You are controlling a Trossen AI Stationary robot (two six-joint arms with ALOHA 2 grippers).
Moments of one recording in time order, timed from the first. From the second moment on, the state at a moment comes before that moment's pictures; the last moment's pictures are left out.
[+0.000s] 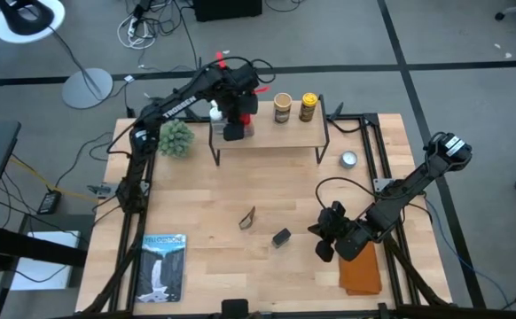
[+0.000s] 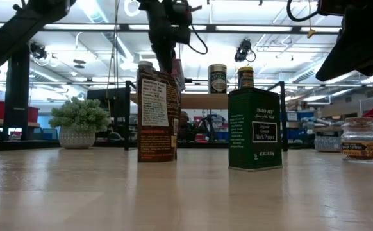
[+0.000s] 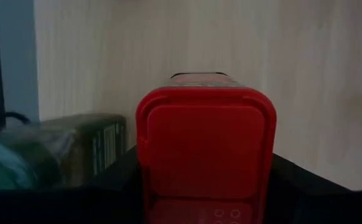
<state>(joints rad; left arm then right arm) 0.53 2.08 2.32 -1.51 0.05 0.49 0.70 1.34 0.76 -0.39 0.63 1.04</state>
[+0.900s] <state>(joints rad) 0.50 2.14 2.34 -1.50 0.05 0.43 0.70 1.34 0.76 -0.38 0.63 1.04</state>
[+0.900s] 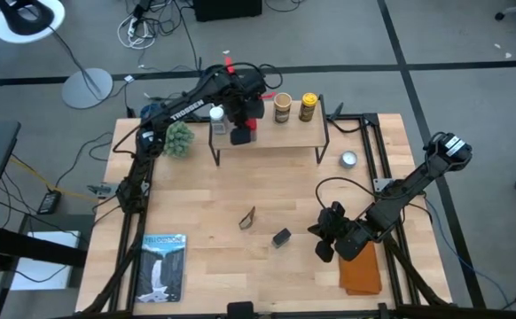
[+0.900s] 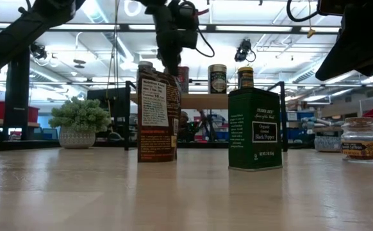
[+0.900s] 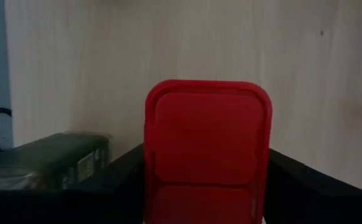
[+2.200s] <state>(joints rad) 0.48 2.12 2.35 -1.49 -0.06 0.43 0.70 1.34 0.76 -0.37 0.63 1.04</state>
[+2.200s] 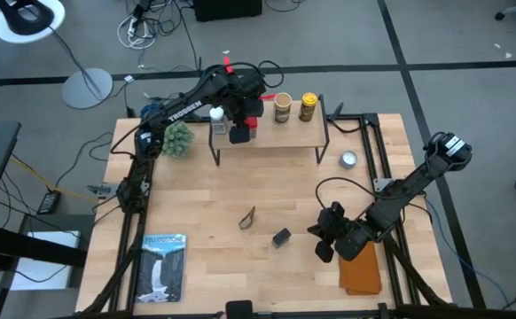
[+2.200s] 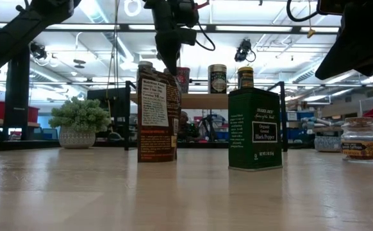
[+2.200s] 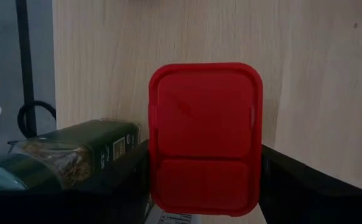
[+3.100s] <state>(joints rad) 0.46 2.12 2.35 -1.49 -0.10 0.38 0.70 1.34 0.76 -0.37 0.61 1.04</state>
